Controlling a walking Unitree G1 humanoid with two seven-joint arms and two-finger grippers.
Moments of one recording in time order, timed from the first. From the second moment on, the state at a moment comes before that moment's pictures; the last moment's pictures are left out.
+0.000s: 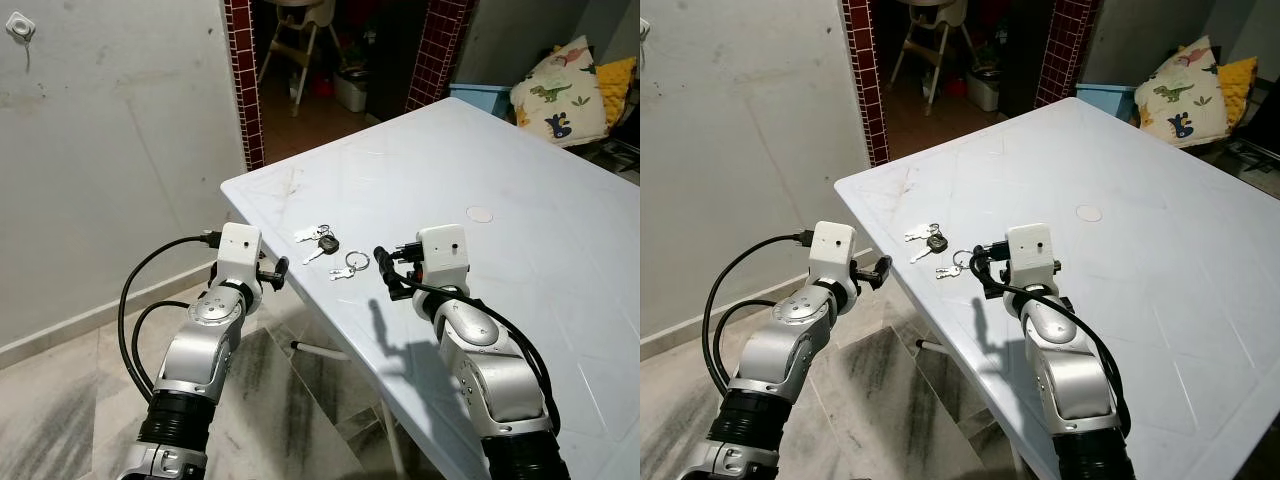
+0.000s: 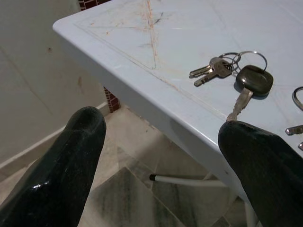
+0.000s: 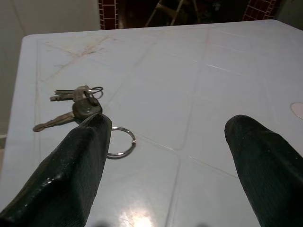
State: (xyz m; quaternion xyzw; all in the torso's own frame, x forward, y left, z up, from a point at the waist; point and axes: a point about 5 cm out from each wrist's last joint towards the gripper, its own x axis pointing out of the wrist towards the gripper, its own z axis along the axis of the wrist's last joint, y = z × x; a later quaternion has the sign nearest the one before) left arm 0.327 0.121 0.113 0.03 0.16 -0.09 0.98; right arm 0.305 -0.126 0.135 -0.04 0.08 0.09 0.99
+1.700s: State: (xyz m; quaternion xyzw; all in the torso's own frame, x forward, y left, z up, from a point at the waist) left arm 0.321 0.081 0.090 0.04 0.18 -0.23 0.96; right arm 0.341 -0.144 0.122 -0.05 0.11 -0.01 0.99
